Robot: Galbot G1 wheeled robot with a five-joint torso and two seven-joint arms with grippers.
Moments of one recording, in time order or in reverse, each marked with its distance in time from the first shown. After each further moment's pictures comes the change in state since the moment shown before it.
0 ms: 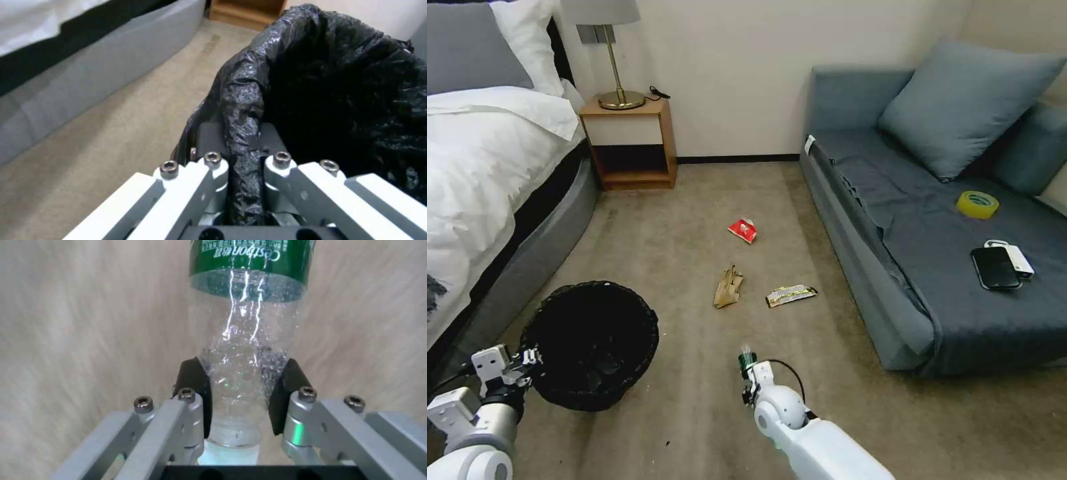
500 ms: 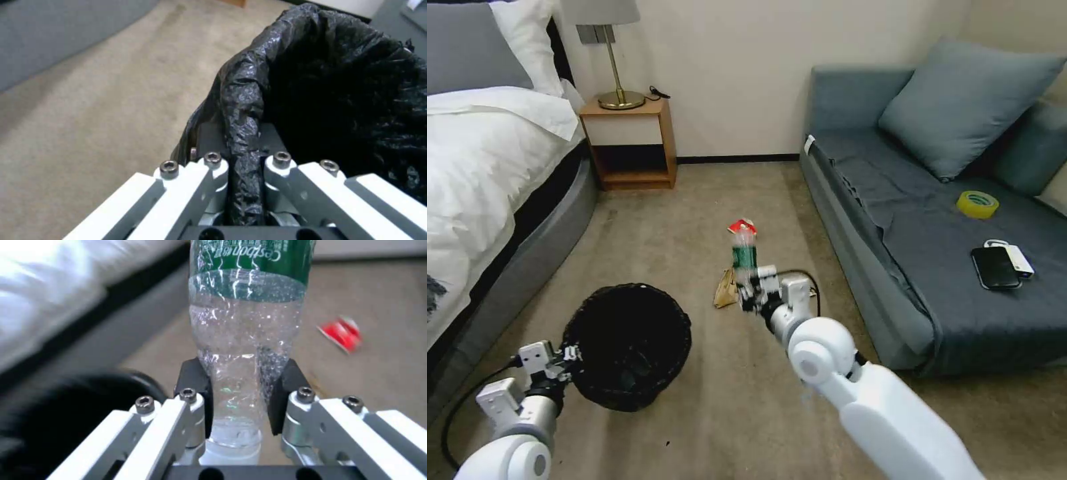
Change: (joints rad) left arm -0.005 -0.023 0.145 0.009 0.019 0.023 -0.023; right arm 0.143 -0.164 0.017 0.566 0.151 0.110 -0.024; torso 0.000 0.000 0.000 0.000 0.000
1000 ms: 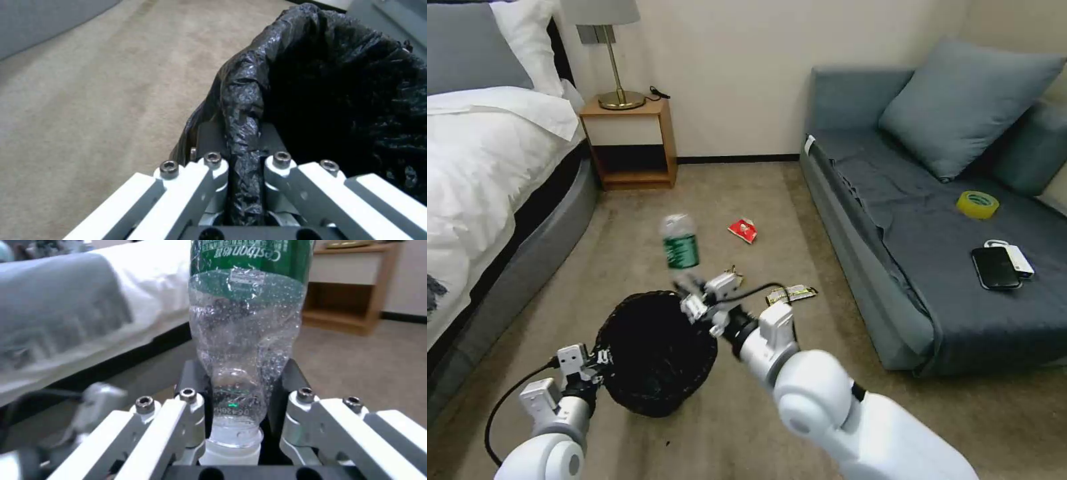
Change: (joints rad) left arm -0.005 -0.029 0.096 -0.007 0.043 0.000 -0.003; right arm -0.041 0.019 -0.225 0.008 -0.282 0.203 -0.266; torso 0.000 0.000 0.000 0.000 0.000
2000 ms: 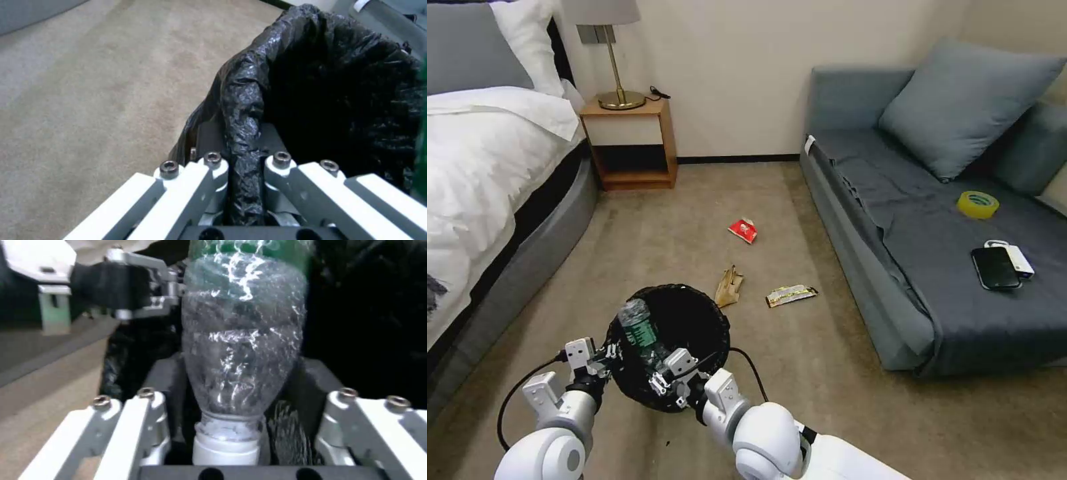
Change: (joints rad) left arm -0.007 0.021 -0.013 -0.024 -0.100 0.041 0.011; right arm -0.070 0.049 -0.099 -0.198 -0.111 -0.019 -0.013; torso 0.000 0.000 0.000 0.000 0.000
